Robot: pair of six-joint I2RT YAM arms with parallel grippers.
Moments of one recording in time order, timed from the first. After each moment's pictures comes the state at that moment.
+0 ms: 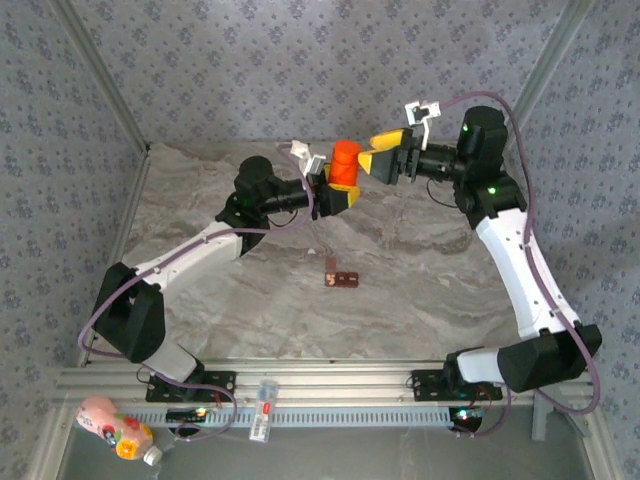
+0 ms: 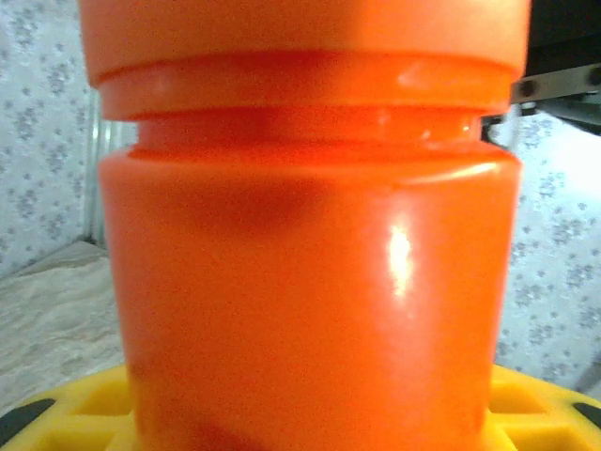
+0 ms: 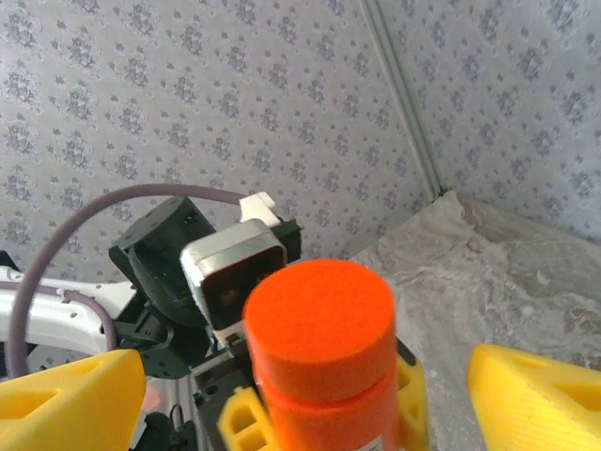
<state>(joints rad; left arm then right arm) -0.64 1.54 1.17 0.50 0.77 -0.36 0.22 1.34 1.48 -0.26 -1.01 0.32</state>
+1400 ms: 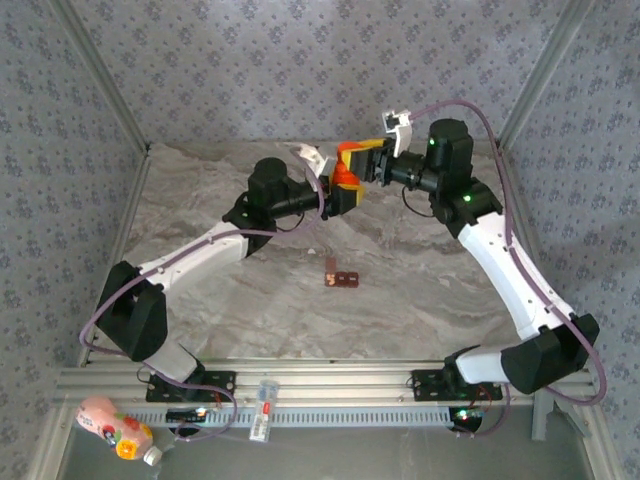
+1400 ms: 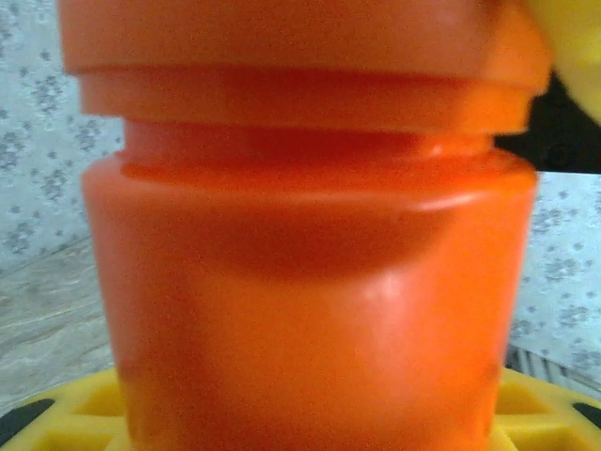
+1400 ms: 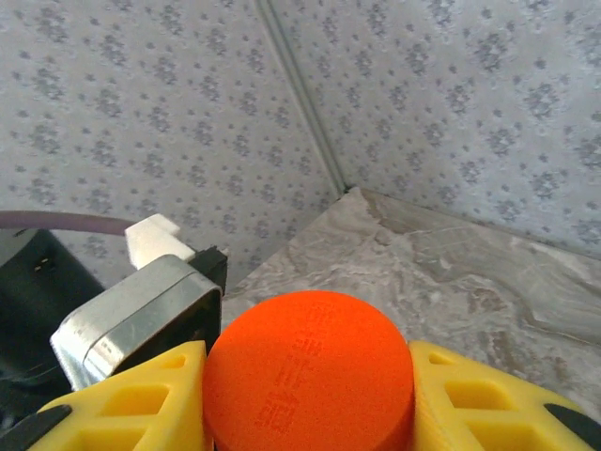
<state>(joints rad) -0.70 1.56 1.20 0.33 0.50 -0.24 0.40 1.33 1.41 -0.24 -0.57 0.27</state>
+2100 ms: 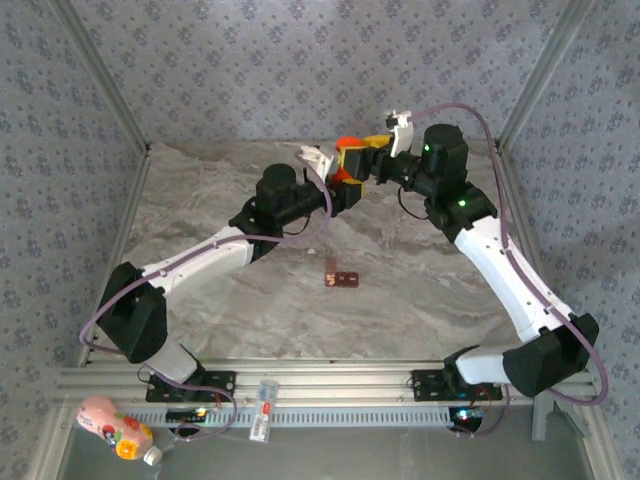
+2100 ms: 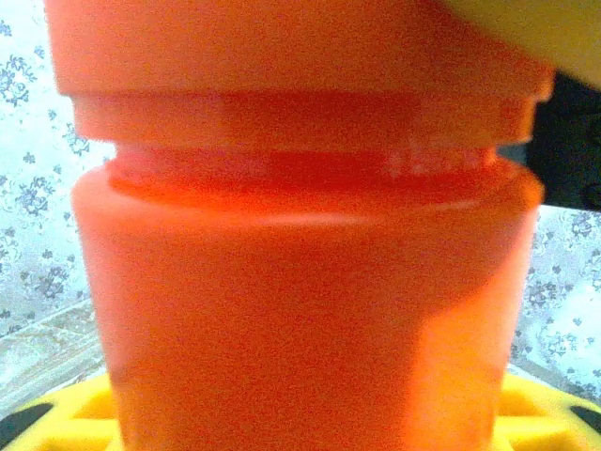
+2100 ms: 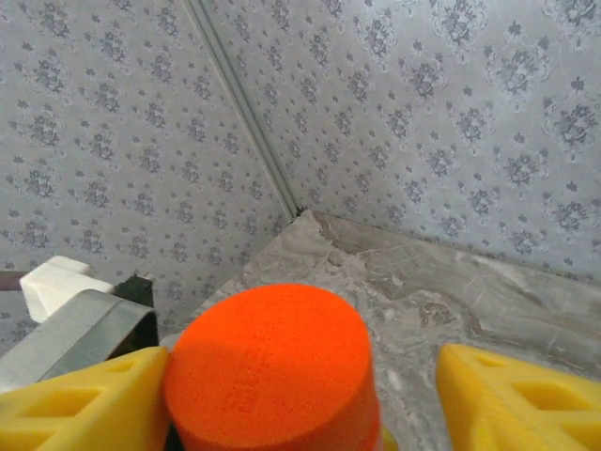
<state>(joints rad) -0.76 1.56 1.20 0.35 0.24 -0.19 0.41 1.32 1.38 -0.19 -0.44 0.29</state>
